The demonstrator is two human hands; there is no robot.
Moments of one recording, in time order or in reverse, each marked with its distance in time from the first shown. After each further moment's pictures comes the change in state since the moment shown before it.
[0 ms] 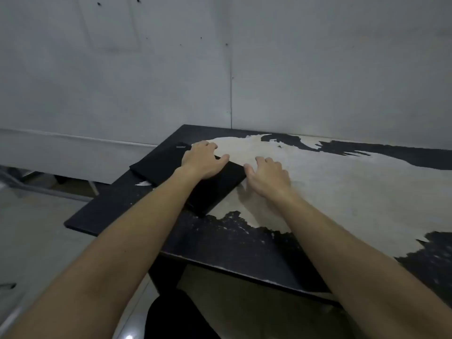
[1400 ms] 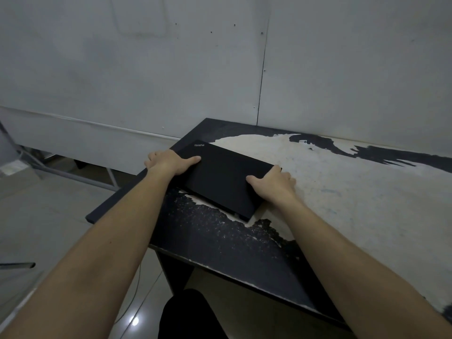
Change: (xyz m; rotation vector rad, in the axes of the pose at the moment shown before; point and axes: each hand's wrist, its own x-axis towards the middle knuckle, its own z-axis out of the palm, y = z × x) left_hand 0.006 -0.136 -0.019 0.090 -0.120 -0.641; right_hand 0.015 -0.043 0.034 0.179 -0.175 0.326
